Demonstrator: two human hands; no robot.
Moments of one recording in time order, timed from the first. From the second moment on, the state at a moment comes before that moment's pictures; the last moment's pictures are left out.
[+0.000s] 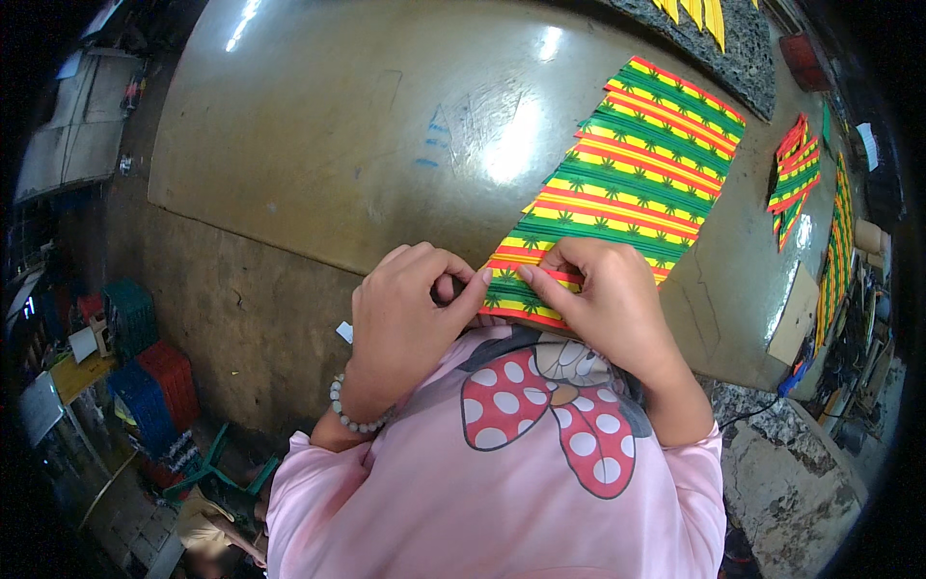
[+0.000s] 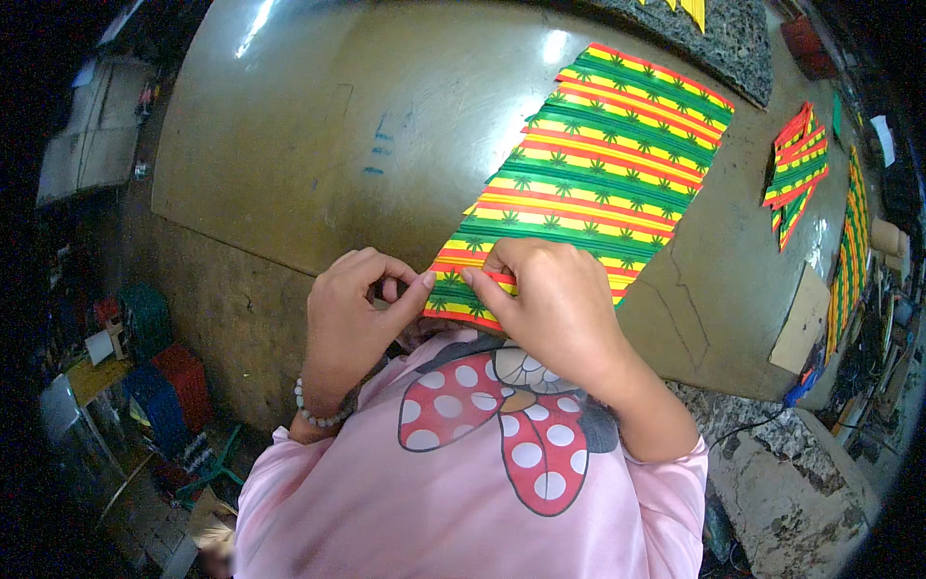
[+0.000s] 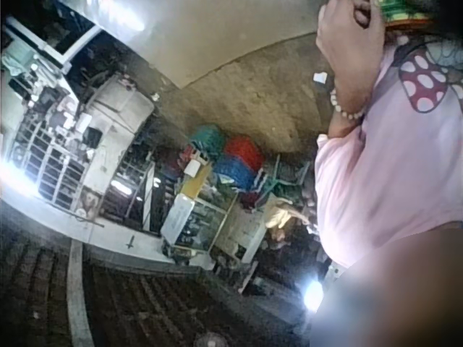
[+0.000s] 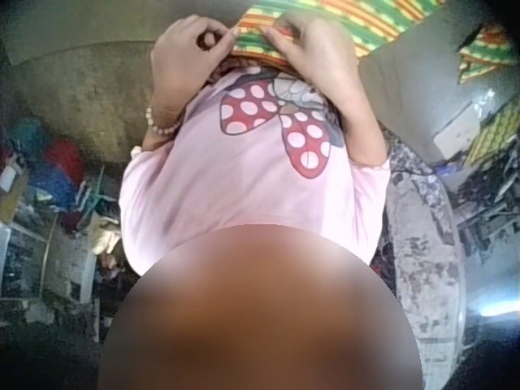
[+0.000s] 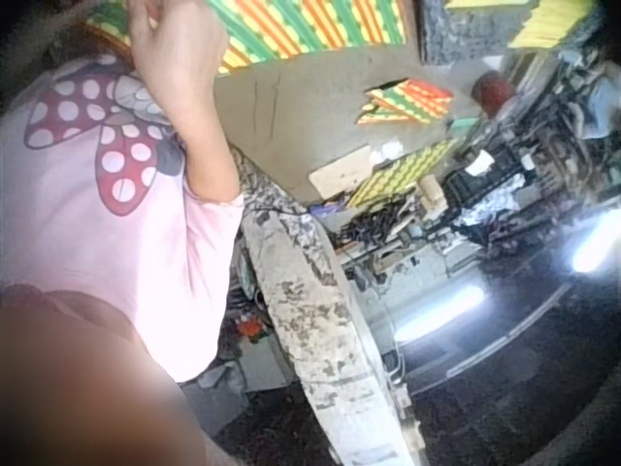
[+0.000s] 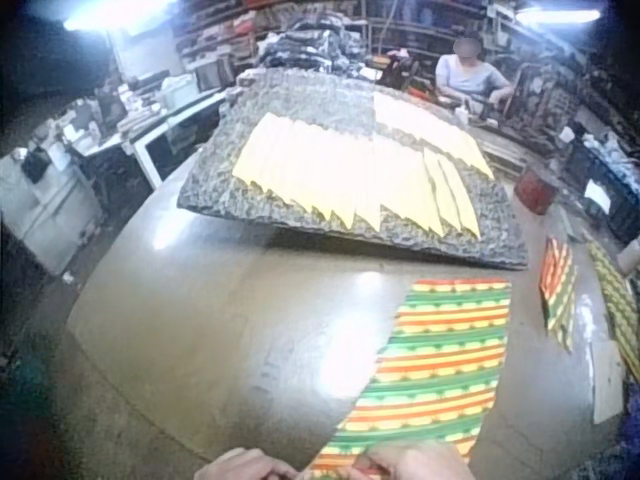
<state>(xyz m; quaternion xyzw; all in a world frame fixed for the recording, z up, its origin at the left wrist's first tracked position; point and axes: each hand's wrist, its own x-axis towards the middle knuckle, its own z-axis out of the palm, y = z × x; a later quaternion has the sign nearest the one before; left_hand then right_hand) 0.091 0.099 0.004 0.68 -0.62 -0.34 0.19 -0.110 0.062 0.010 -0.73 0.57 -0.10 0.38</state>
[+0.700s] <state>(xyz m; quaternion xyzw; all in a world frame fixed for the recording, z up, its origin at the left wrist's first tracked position) 0.089 0.104 -0.004 0.55 -0.78 -0.16 0.26 -0.108 0.067 0.005 -0.74 0.57 -0.14 0.35</state>
